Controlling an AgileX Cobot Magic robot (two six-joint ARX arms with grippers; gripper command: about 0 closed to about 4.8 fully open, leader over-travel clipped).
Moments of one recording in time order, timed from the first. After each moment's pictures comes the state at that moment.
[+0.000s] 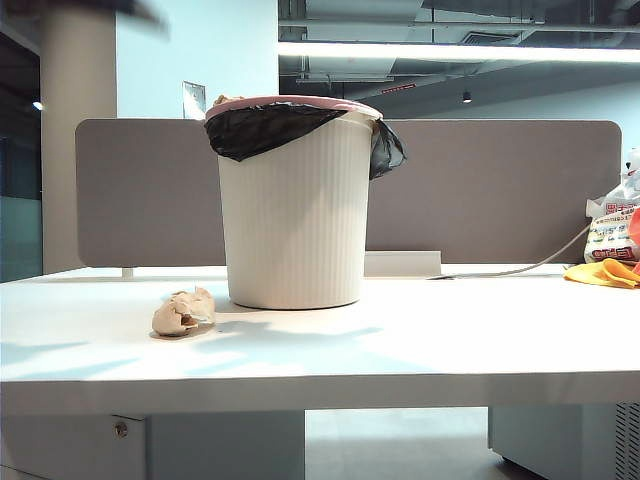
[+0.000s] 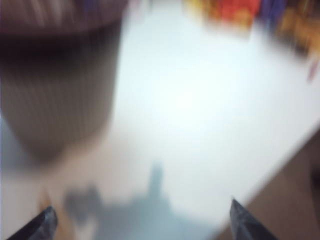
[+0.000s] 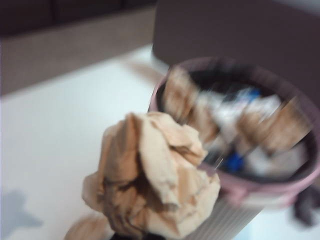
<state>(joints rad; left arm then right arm) -0.50 1.10 1.17 -0.44 0.20 -0.13 0.60 1.43 1.50 -0.26 -0.12 -0.14</state>
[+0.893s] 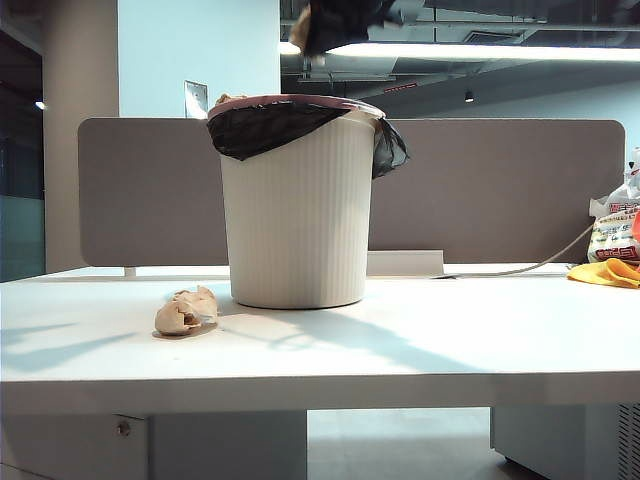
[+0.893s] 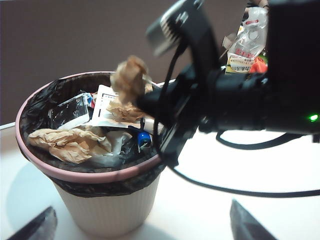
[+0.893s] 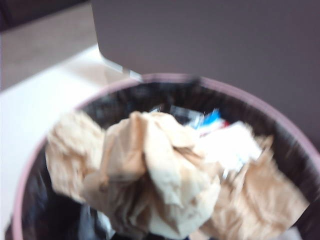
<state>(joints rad) -0.49 1.28 1.56 -0.50 0.06 -0.07 0.50 2.12 2.32 -0.50 -0.11 -0.05</state>
